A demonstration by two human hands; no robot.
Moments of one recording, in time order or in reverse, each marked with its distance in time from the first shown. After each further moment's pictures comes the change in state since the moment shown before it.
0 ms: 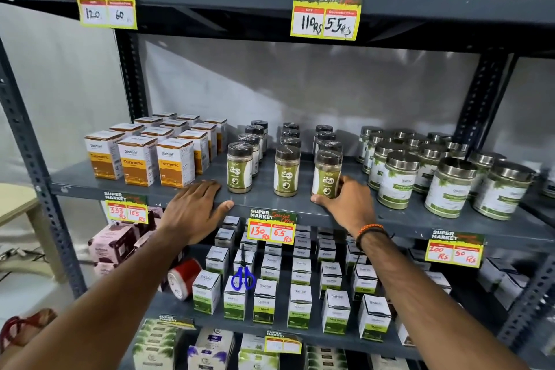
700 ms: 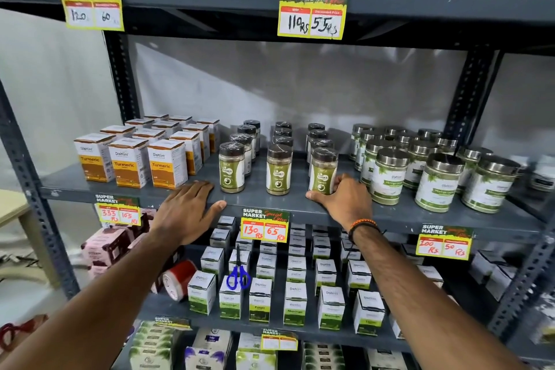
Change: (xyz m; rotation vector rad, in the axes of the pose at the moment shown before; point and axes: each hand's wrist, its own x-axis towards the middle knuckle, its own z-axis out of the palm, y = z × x) left_hand 0.000 0.000 0.000 -0.015 -0.016 -0.018; right_hand -0.003 0.000 -0.008 -0.042 0.032 0.099
